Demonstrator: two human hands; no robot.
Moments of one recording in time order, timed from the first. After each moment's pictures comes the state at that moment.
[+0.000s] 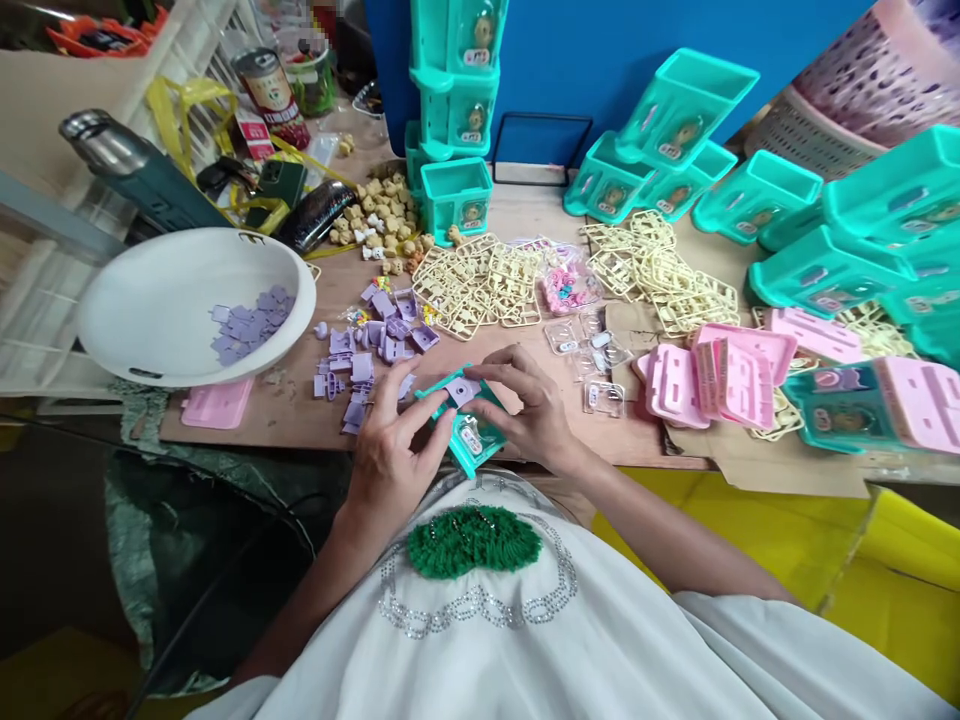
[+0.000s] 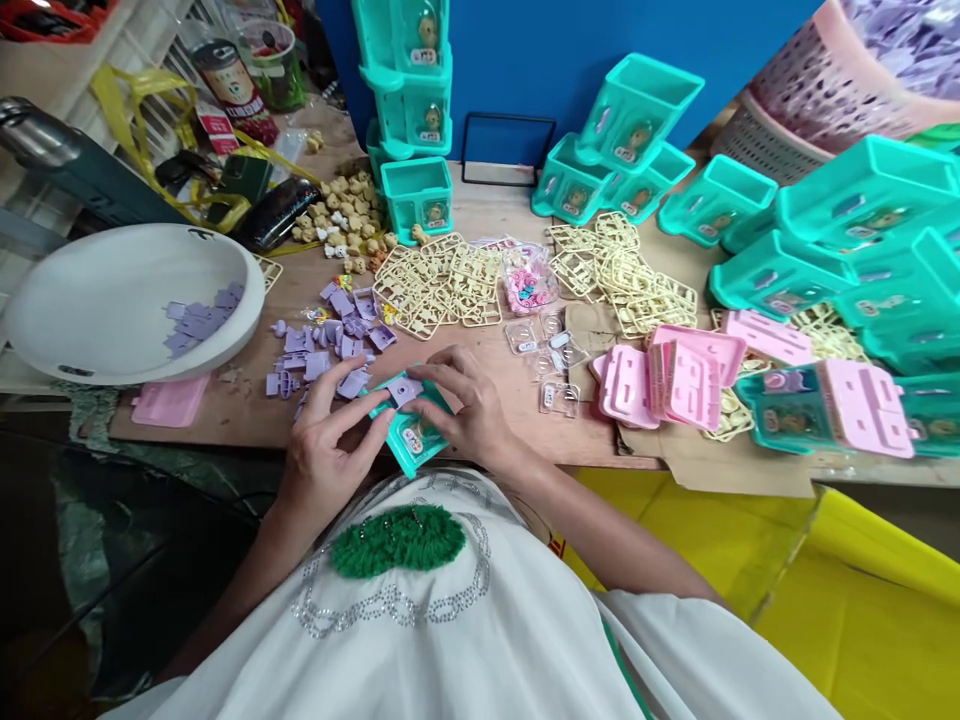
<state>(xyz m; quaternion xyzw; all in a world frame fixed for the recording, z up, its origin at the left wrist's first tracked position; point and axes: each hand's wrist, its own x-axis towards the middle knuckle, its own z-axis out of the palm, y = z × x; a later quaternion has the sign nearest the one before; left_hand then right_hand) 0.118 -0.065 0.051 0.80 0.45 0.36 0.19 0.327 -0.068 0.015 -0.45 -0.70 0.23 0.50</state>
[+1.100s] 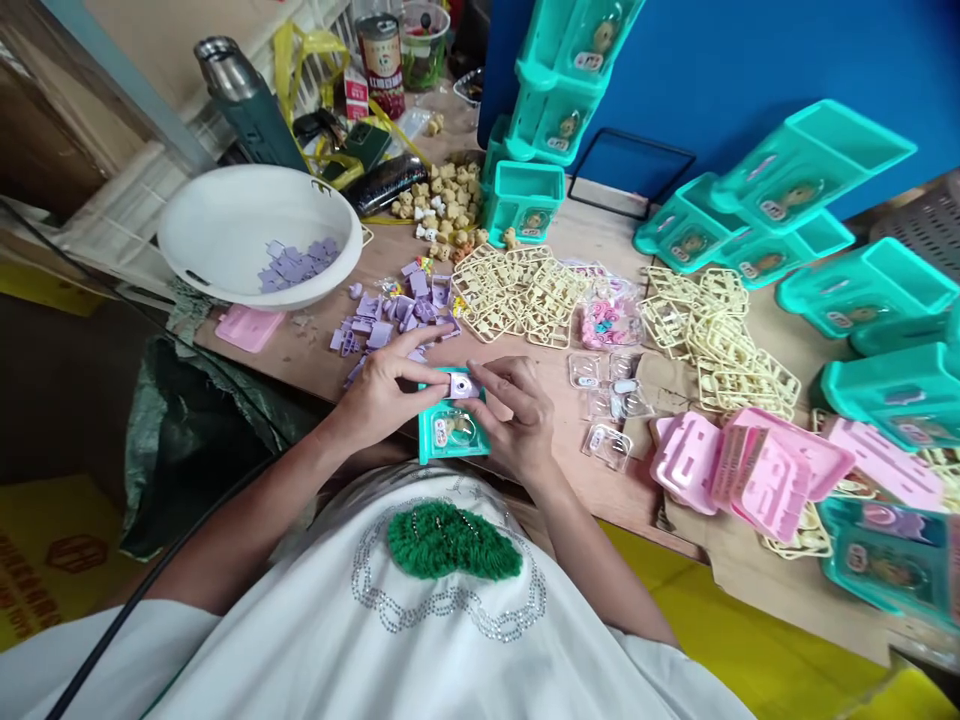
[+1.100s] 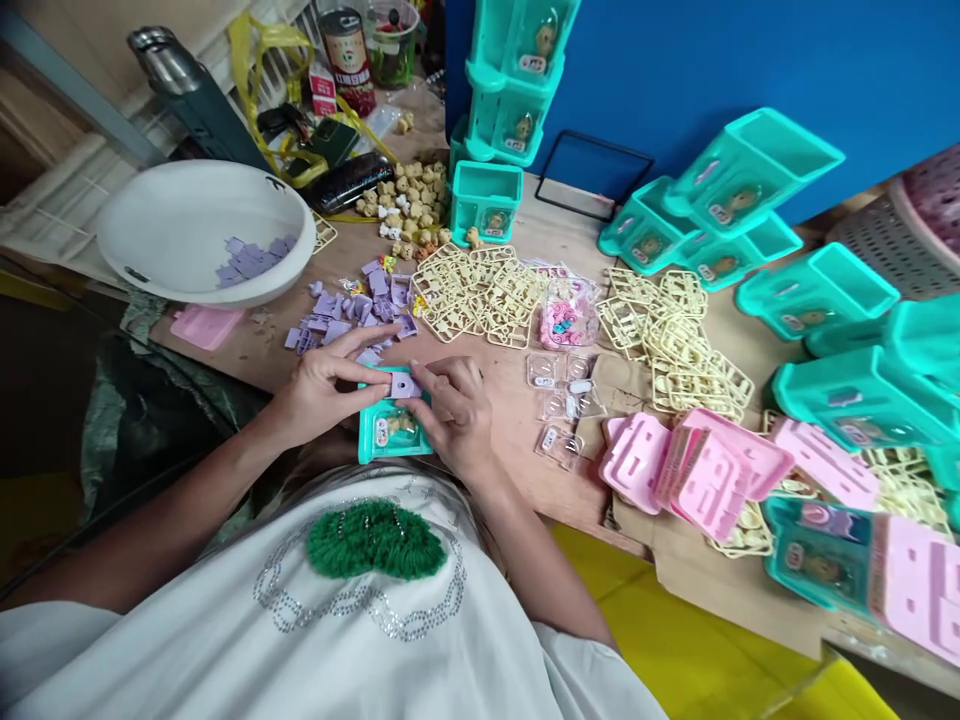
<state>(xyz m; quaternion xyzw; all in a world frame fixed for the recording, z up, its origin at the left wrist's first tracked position) 0.116 -0.036 0.051 0.71 0.45 0.36 0.41 0.328 -0.061 0.001 -0.41 -0.73 0.22 0.50</state>
